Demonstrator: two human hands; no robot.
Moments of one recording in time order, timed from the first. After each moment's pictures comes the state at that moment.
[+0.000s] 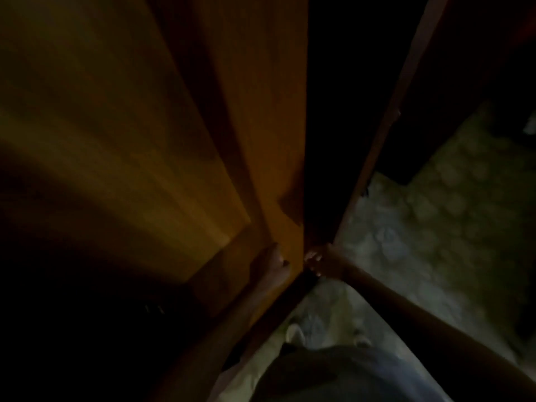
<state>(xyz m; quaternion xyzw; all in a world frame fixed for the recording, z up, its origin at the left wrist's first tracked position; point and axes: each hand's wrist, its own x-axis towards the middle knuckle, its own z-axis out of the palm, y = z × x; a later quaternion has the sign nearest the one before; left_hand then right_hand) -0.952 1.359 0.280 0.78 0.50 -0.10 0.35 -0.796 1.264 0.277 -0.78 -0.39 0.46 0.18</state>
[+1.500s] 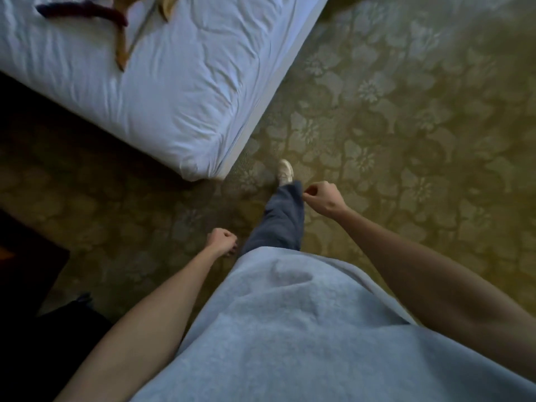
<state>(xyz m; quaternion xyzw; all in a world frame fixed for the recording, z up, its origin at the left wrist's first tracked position) -0.589 0.658 0.103 0.86 -0.02 -0.51 0.10 -0.759 0.403 0.123 -0.74 0.47 0.17 0.45</state>
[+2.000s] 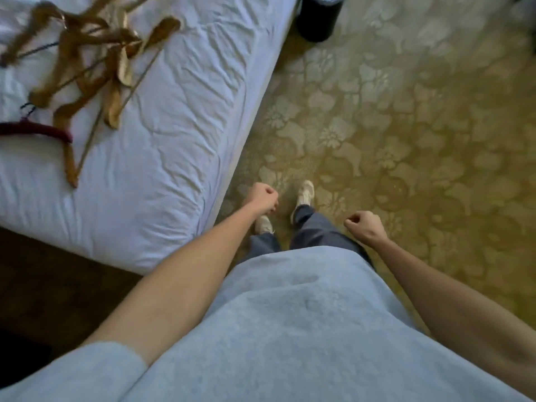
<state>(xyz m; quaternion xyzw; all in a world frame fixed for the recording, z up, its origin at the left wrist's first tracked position) -0.470 0.183 0.136 0.80 -0.21 -0.54 0.16 -0.749 0.108 0.152 -0.62 0.65 0.19 0.39</state>
